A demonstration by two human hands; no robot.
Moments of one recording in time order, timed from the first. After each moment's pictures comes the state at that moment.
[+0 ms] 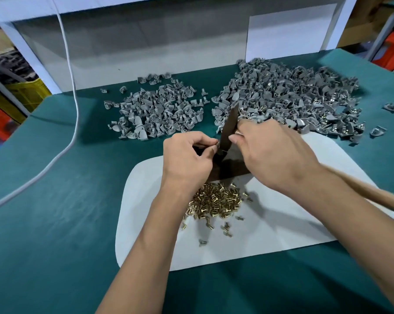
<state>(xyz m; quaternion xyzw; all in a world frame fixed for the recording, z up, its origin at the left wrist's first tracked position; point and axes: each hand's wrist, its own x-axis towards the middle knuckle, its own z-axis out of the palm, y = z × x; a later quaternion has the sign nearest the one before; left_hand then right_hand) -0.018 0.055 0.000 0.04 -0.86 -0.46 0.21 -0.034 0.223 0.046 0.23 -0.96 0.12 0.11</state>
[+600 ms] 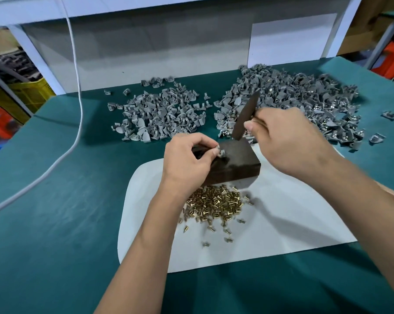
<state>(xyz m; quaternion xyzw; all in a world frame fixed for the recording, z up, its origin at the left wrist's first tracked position) -0.017 0.044 0.001 0.02 -0.87 -0.44 0.21 -0.050 0.238 0.057 0.19 -0.95 0.21 0.11</state>
